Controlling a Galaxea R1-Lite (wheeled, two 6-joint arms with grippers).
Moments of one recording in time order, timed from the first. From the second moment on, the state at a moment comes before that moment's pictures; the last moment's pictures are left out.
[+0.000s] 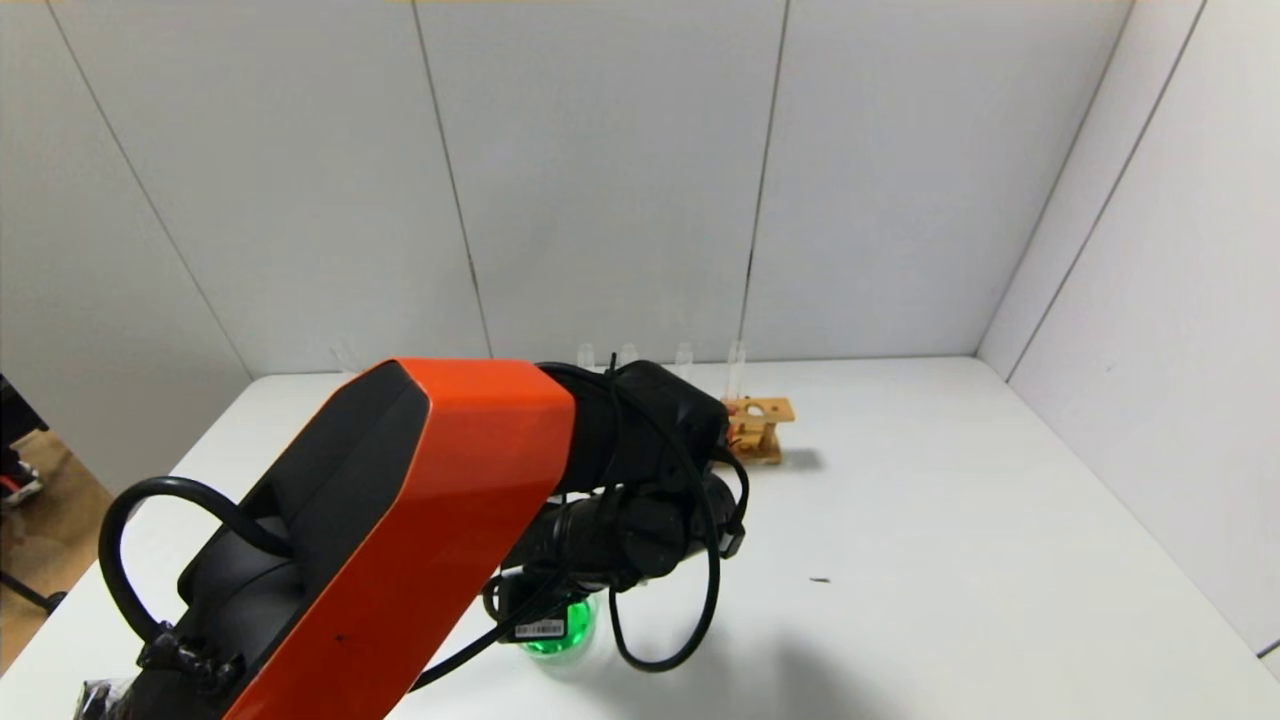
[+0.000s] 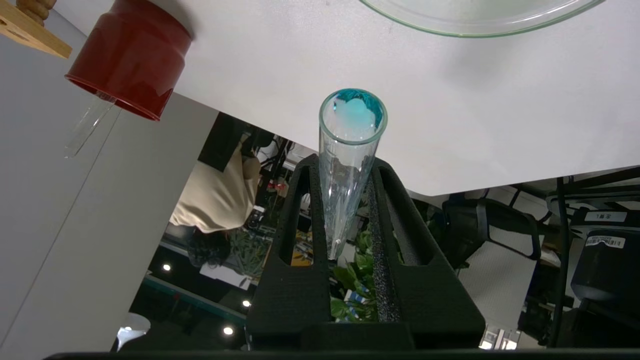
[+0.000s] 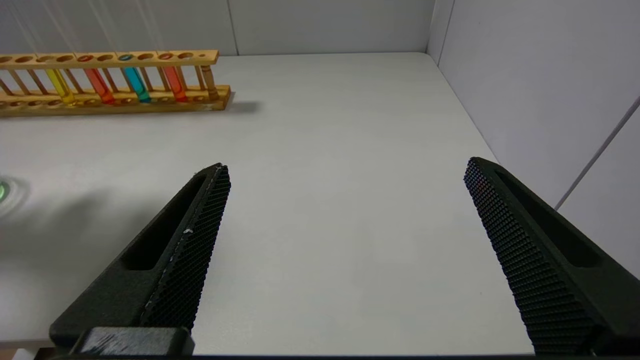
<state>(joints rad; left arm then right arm) -0.86 2.43 -1.99 1.52 0.72 0.26 0.00 0.00 0.00 0.00 0.00 0.02</state>
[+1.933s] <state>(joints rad) -0.78 2.14 -1.97 1.46 0.58 0.07 0.00 0.00 0.00 0.00 0.00 0.02</state>
